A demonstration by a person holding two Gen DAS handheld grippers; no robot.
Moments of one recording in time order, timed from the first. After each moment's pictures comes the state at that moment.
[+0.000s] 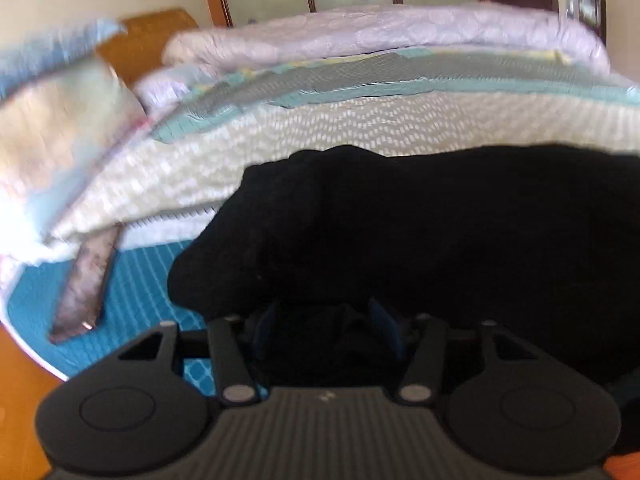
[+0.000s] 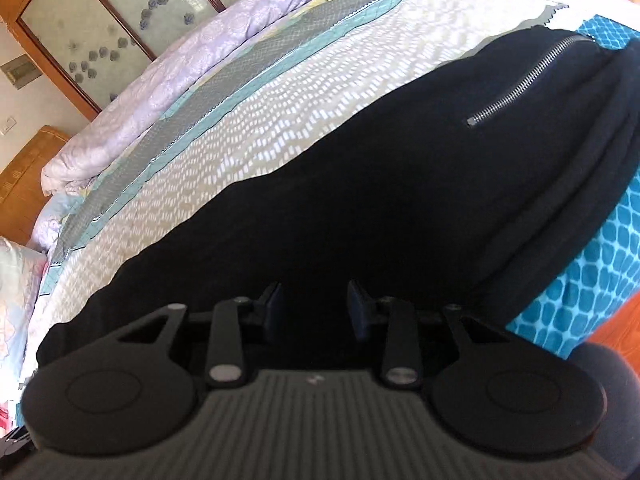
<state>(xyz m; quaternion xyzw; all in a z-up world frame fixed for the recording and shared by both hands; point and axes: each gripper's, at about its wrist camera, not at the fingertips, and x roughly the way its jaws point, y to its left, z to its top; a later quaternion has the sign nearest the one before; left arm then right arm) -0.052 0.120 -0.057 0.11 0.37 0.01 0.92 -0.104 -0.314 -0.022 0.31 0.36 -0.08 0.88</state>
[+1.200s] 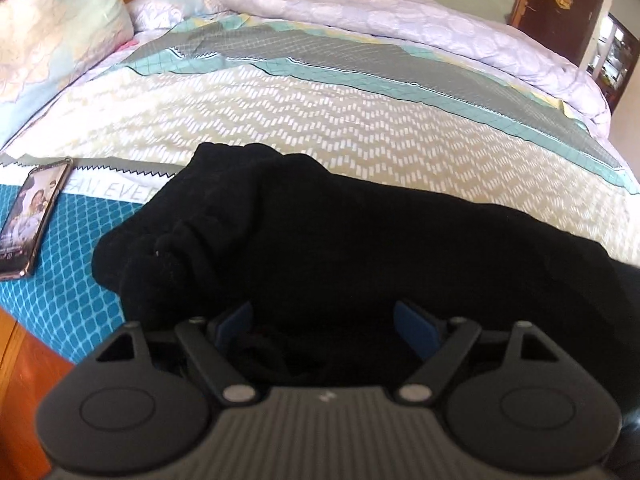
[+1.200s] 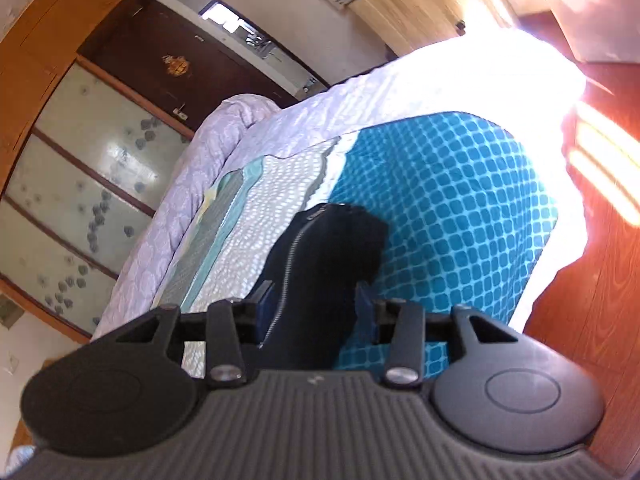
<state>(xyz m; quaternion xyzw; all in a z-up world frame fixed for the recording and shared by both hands) -0.009 0.113 -0.025 -0.06 0.44 -0.03 0.89 -0.262 -0.485 -0.015 0.49 0.13 -0.25 0.82</state>
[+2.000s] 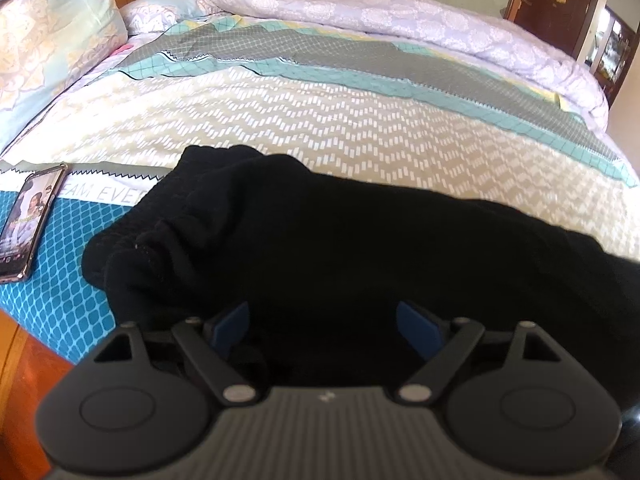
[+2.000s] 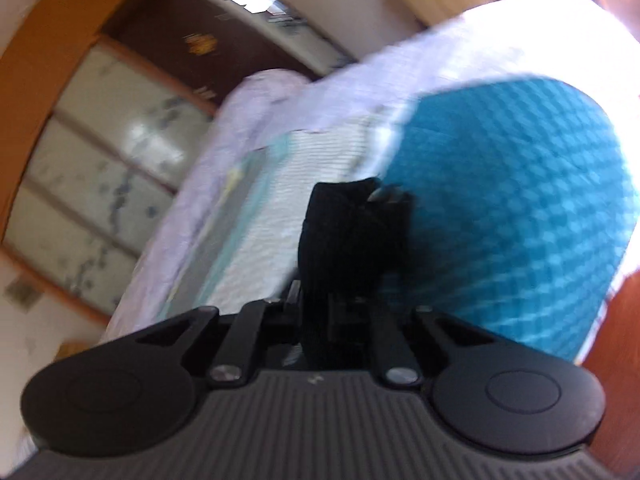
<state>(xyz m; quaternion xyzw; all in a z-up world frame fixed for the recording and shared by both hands) -0.014 0.101 -0.022 -0.05 0.44 -0.04 0.90 -0.200 -0.469 0.001 0.46 0.15 -0.17 0.86</state>
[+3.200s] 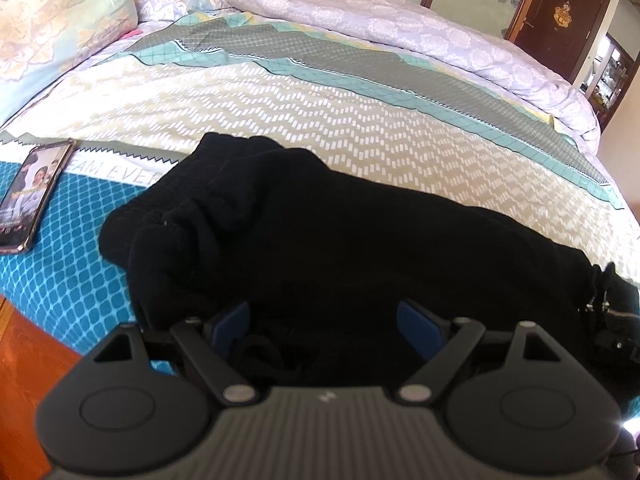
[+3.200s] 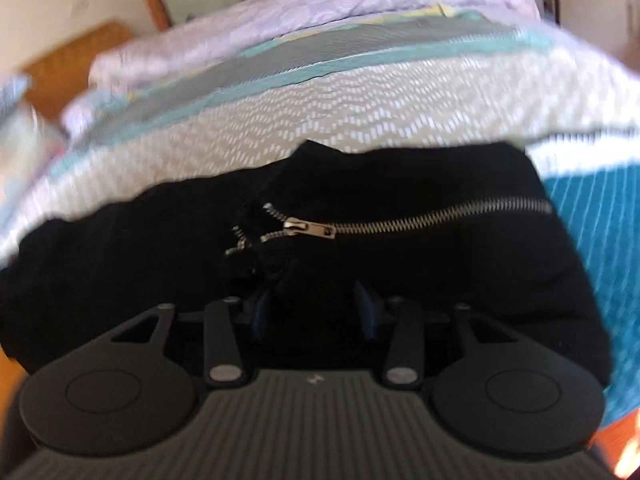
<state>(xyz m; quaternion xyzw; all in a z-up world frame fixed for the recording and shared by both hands) -0.028 0.125 -0.023 -0.09 0.43 -0.05 0.90 -0.085 -0.246 -0.008 0.12 0.38 0.01 0.92</state>
